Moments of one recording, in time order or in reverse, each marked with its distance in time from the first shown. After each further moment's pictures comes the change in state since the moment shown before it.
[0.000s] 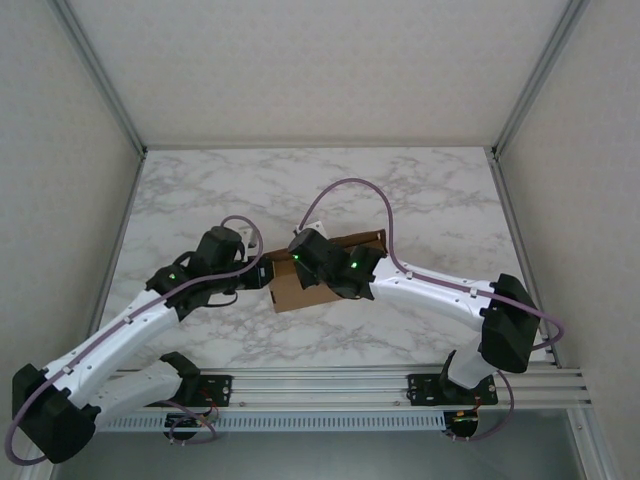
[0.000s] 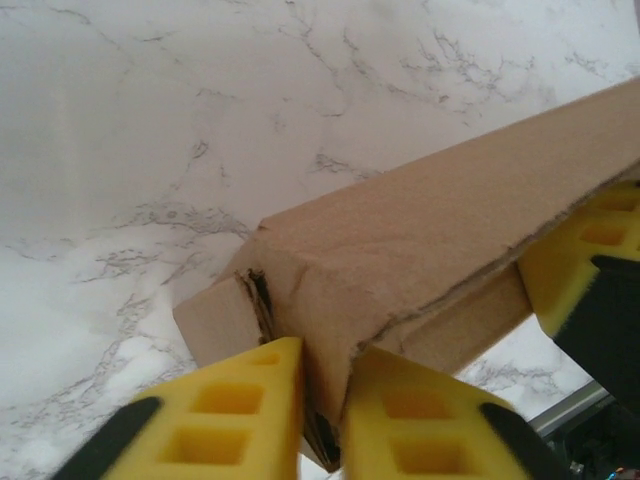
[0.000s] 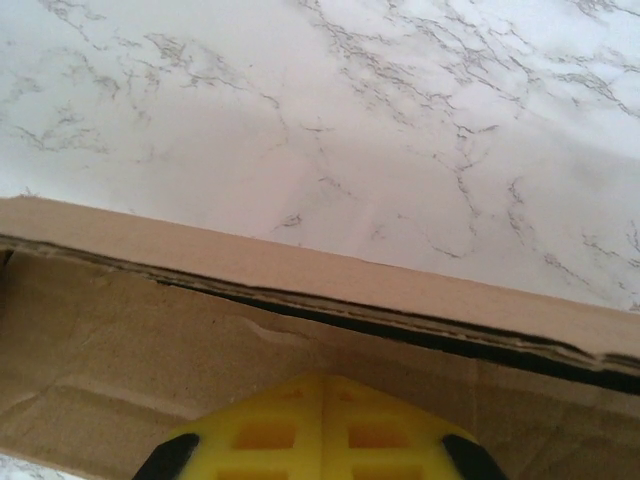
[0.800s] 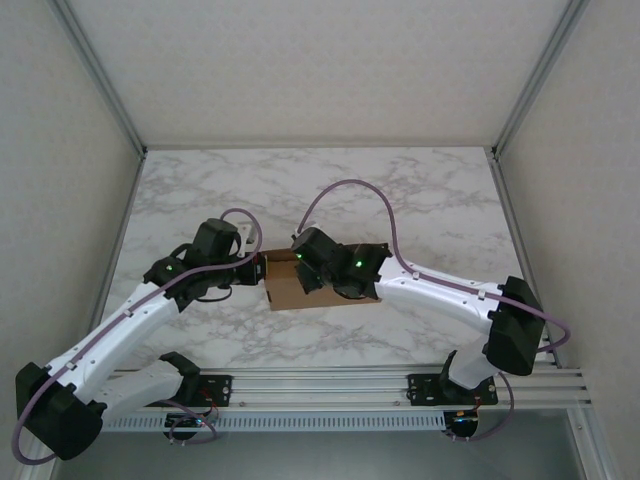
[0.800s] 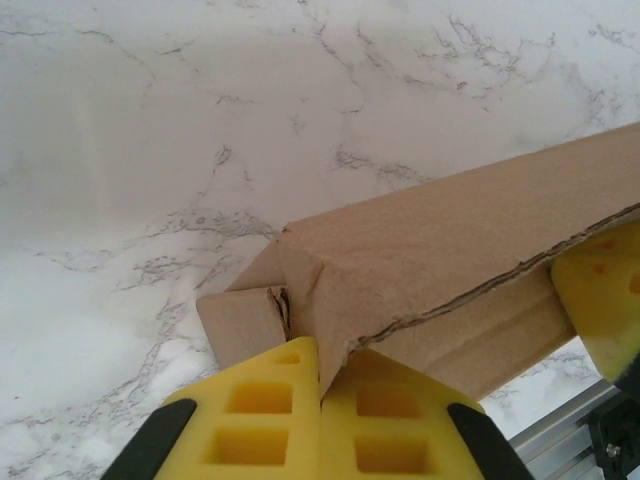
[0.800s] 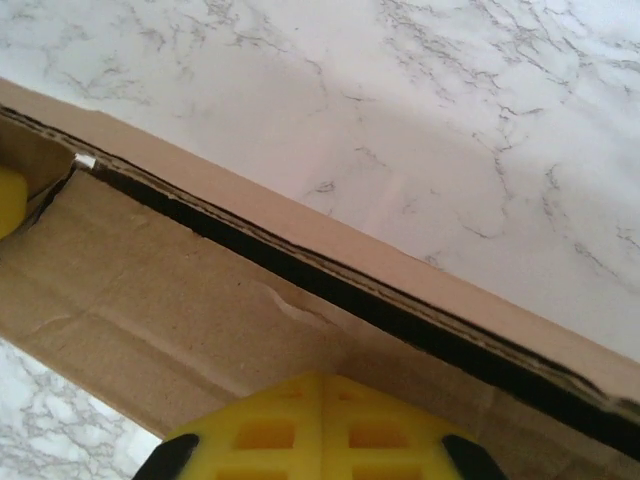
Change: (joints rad) left arm 0.076 0.044 0.058 -0.072 0.032 0.132; right arm -0.002 -0.027 0.015 -0.058 -0.086 -0.064
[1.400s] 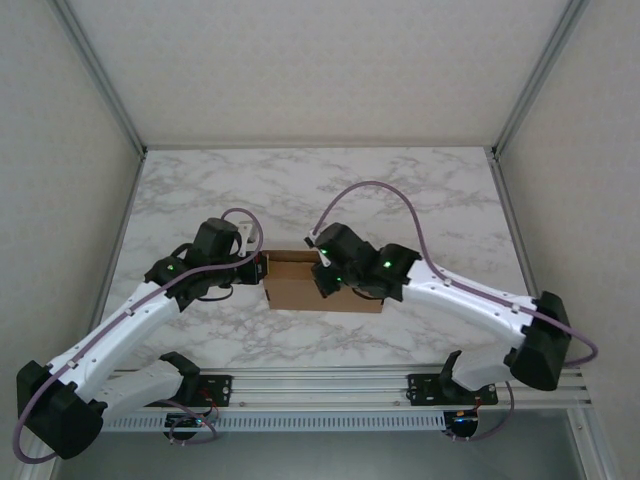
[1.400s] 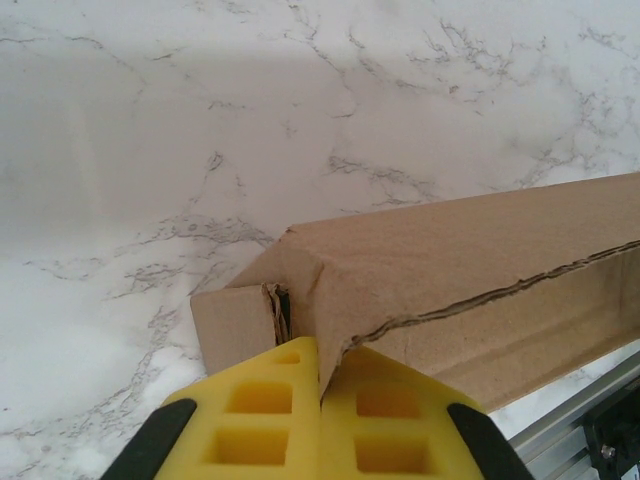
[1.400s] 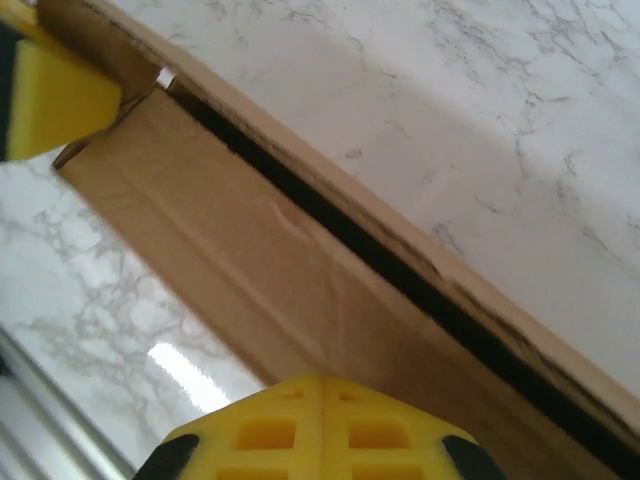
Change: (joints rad) left arm 0.000 0.008 -0.004 0.024 0.008 0.001; right arm -0.047 -0.135 -0.060 -0.033 -0.149 -0.105
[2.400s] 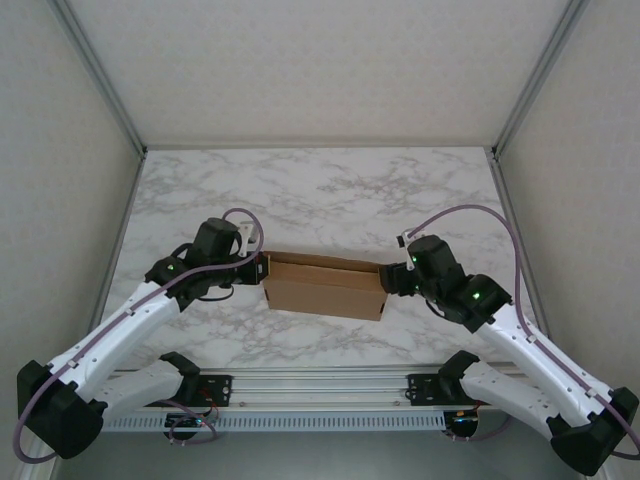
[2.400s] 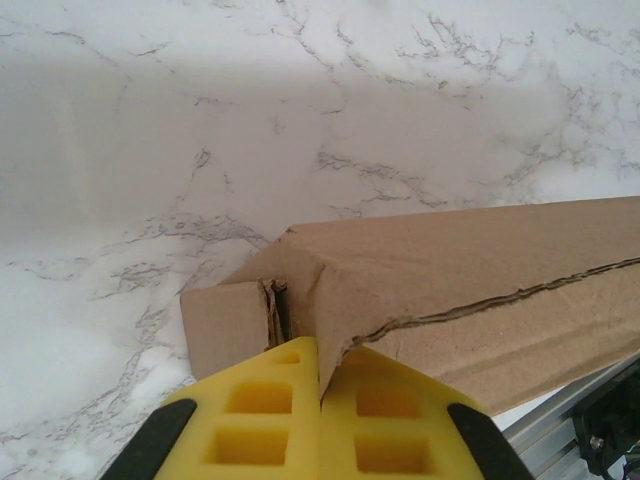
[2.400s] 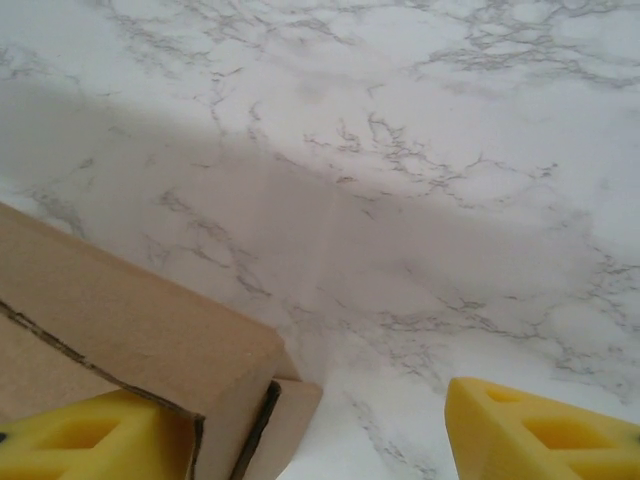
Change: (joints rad) left arm 0.001 0.002 -0.002 0.007 0.023 0.000; right arm -0.359 -0.556 -0.348 -0.126 0.069 -0.026
